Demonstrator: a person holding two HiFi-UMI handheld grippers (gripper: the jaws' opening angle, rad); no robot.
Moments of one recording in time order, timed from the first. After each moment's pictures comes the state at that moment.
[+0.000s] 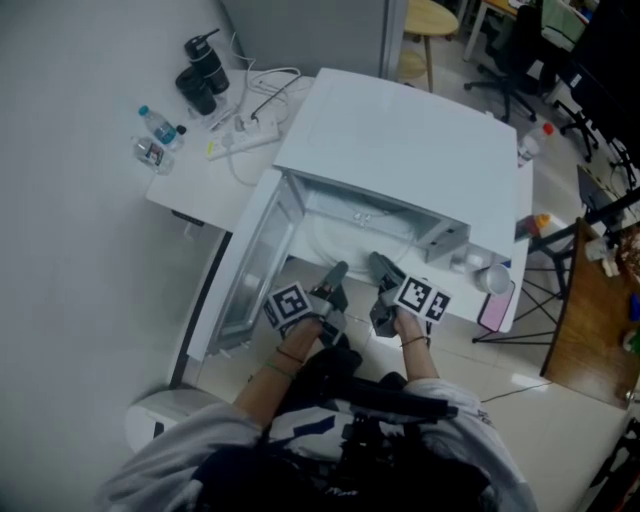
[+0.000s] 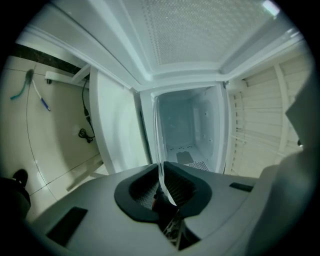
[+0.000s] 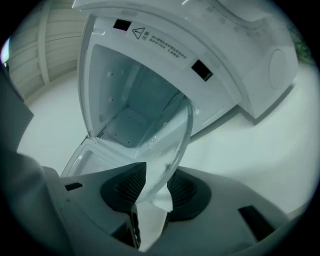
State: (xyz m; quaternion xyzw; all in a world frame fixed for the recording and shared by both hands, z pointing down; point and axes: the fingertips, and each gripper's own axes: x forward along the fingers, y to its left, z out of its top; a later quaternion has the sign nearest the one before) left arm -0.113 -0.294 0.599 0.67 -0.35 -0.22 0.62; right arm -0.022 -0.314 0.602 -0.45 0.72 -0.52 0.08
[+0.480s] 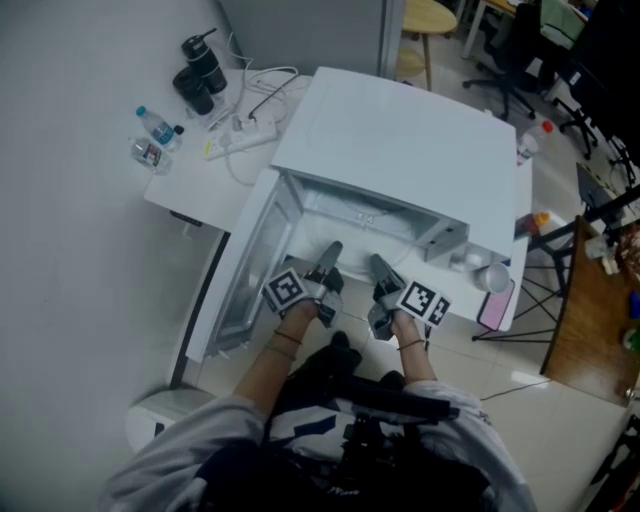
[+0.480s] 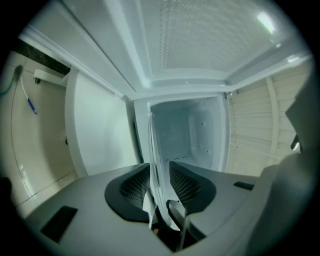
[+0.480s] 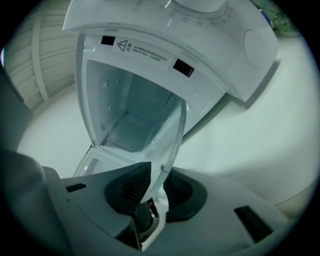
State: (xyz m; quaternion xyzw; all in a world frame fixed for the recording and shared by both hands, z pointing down) left arm -0.123 -0.338 0.594 0.69 -0.33 -0.28 0.58; right arm -0.021 -0.307 0.602 -0.44 0.70 -0.55 0.13
